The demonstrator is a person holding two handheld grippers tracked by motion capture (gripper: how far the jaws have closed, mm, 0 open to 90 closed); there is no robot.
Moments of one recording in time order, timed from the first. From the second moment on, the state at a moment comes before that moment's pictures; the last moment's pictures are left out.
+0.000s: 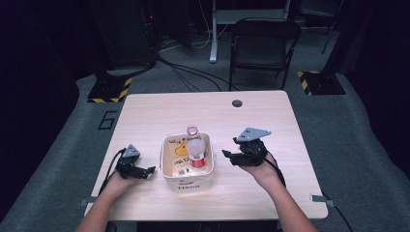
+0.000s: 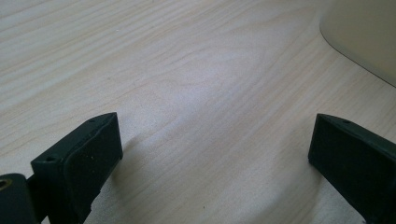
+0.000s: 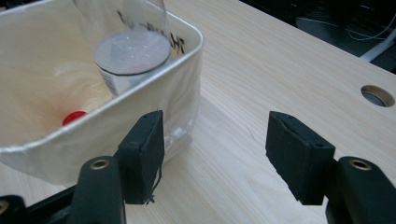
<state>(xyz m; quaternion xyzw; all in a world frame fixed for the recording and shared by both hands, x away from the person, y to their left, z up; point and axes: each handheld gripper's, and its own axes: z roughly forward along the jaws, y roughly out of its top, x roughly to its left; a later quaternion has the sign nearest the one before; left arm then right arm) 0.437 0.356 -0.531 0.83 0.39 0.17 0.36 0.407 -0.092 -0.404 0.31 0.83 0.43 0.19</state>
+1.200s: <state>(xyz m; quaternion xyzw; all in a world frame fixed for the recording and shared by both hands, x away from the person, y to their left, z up) 0.437 0.355 -0.531 0.83 0.40 0.17 0.36 0.428 -0.136 -0.480 0.42 0.79 0.41 0.15</state>
